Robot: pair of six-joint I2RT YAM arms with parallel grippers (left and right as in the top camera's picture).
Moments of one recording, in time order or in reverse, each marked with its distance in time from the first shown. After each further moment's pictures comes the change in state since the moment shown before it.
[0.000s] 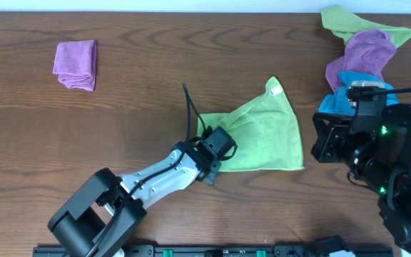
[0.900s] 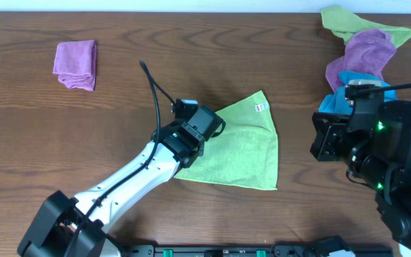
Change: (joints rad) left arm 0.111 -0.166 0.103 -0.053 -0.187 -0.203; right arm 0.000 0.018 0.000 -0.013 0.010 -0.016
